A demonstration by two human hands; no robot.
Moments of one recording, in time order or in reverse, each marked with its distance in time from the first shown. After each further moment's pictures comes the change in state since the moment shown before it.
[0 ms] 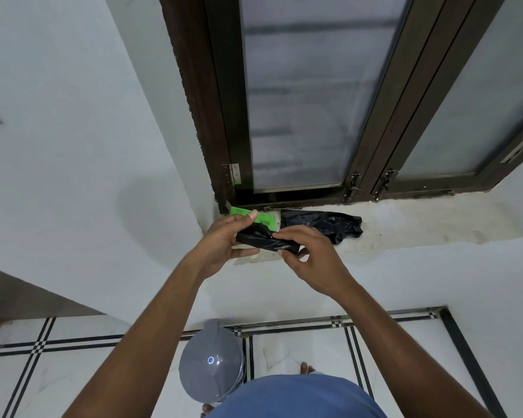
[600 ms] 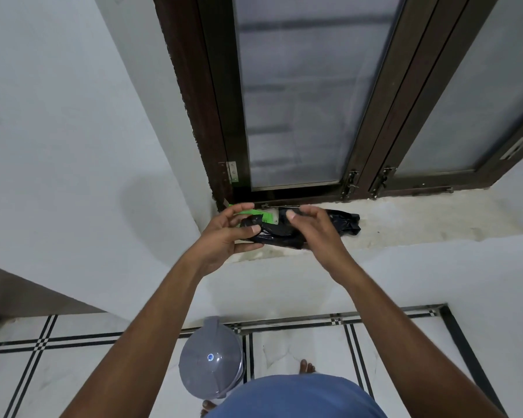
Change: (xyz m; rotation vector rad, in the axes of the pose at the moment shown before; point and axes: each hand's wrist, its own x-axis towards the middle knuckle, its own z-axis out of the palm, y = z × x) left_hand 0.001 -0.005 0.003 -0.097 -0.068 0.084; right_hand 0.019 -0.033 -0.029 0.558 0.067 0.590
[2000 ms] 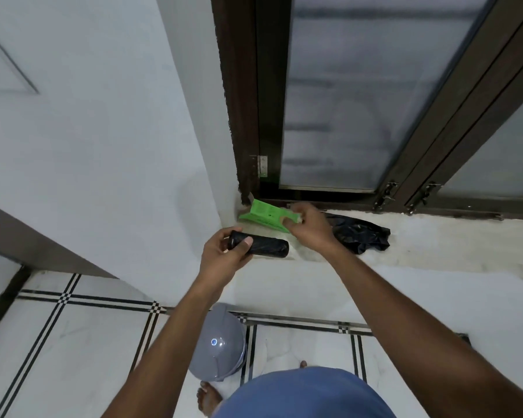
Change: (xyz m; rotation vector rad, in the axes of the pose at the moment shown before) left_hand -0.028 -0.060 -0.022 -0.077 0.528 0.128; right_hand 0.130 0.045 0.047 -0.616 -0.060 -0.116
